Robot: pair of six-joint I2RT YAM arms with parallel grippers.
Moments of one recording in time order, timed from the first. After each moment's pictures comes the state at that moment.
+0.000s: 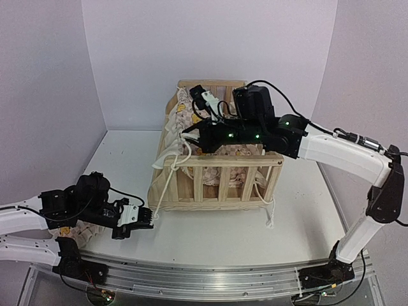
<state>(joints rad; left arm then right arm) -0.98 0.78 0.51 -0.37 0.32 0.62 0.97 1.67 1.60 -0.25 -0.24 0.19</state>
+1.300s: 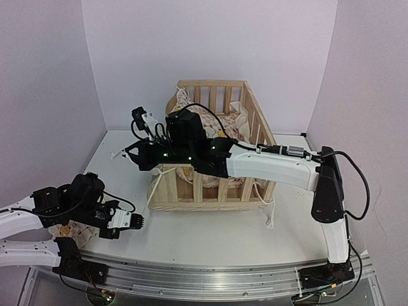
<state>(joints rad) -0.90 0.70 0.53 -0.64 0.24 0.79 1.13 2.17 1.99 -0.01 -0.25 0.37</state>
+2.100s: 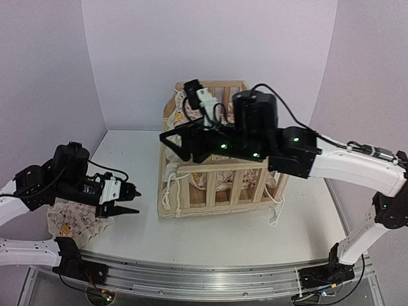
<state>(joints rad) -0.87 0.77 0.83 -0.68 0.34 0.75 1.19 1.58 1.56 -0.14 0.06 0.27</state>
